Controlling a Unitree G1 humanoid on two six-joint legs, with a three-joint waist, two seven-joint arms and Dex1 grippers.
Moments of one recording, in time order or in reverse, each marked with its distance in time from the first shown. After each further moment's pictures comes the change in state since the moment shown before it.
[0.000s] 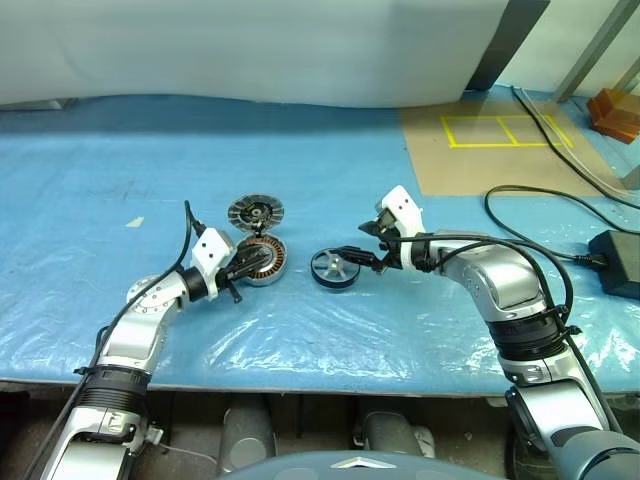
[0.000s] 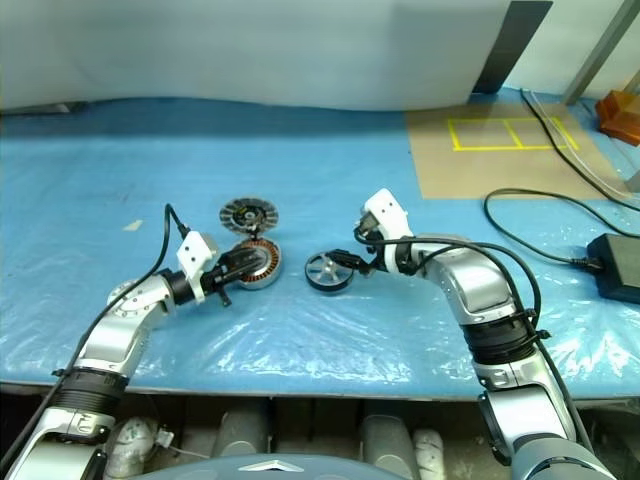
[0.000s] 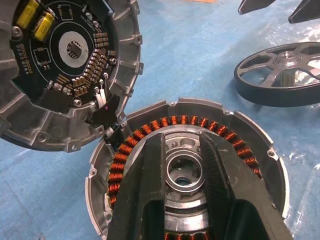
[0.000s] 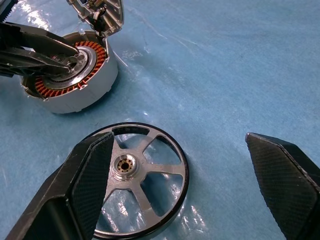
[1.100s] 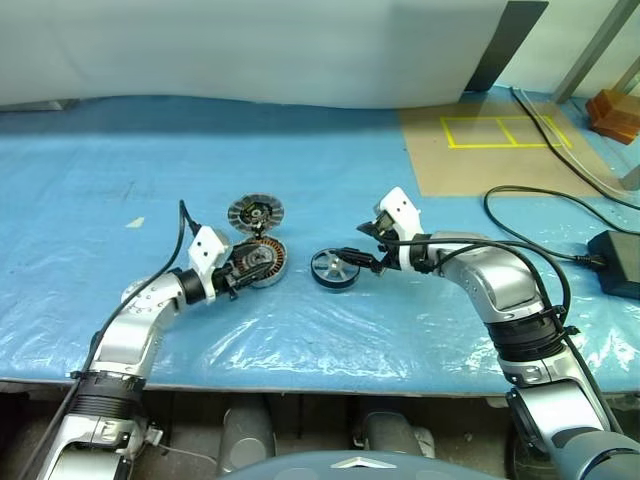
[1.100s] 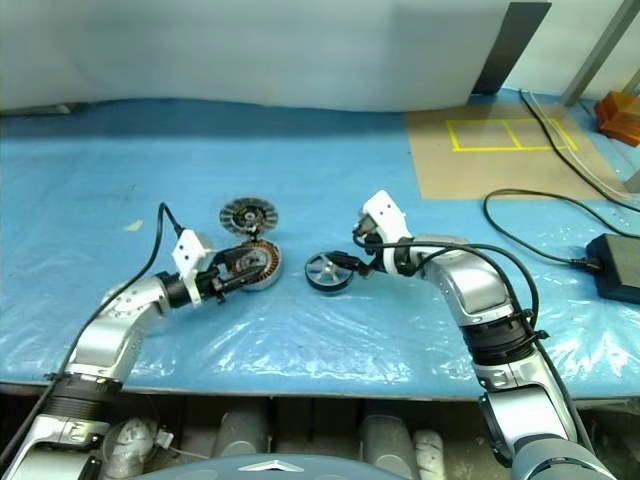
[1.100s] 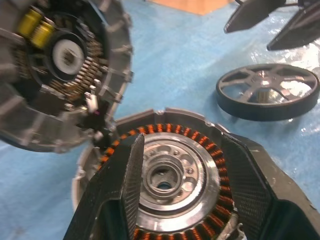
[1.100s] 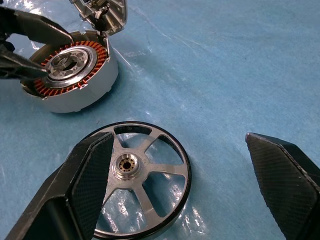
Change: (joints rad) left arm 0.035 0.029 0.042 -0.130 -0.116 0.173 -0.031; right arm 0.004 0.000 0.017 0.015 -0.003 -0.040 0.007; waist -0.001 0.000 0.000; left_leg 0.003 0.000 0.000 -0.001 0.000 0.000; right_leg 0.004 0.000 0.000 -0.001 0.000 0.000
